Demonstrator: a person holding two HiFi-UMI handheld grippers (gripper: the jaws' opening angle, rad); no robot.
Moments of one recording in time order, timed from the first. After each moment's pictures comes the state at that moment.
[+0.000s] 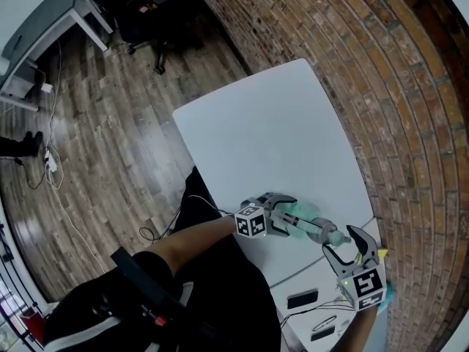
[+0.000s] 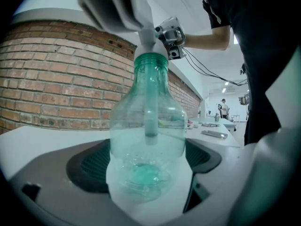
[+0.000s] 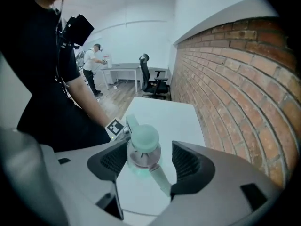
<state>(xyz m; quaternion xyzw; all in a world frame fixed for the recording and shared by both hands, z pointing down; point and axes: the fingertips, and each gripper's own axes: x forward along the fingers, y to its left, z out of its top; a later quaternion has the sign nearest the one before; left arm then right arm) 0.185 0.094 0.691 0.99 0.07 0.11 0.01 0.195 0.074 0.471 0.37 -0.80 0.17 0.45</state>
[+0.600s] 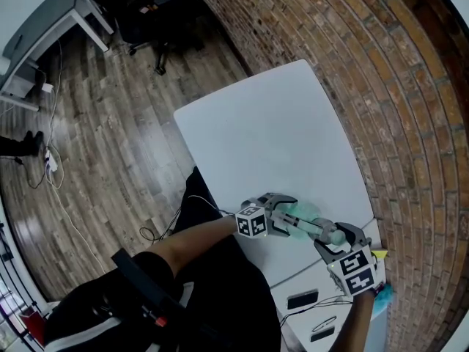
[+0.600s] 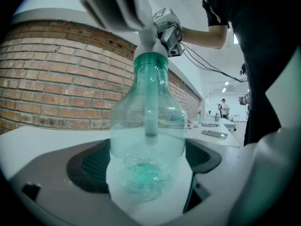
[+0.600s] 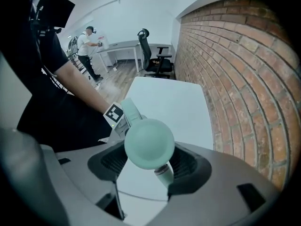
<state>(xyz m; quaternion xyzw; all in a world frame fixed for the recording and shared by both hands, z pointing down) 0.186 0.092 0.691 0.99 0.07 0.11 0.01 0.189 0.076 0.512 0.31 -0.74 0.23 0.55</state>
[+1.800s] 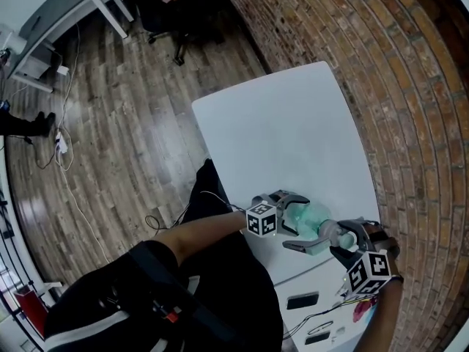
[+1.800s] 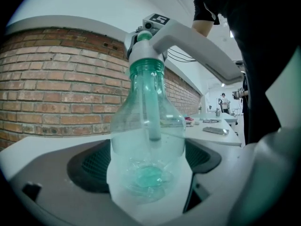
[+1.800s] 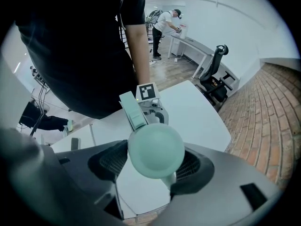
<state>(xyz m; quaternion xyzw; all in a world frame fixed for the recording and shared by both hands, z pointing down) 0.186 0.090 0.679 0.99 0.06 0.11 -0.03 0.188 0.087 0.517 -0.01 -0.77 -0.05 0.64</state>
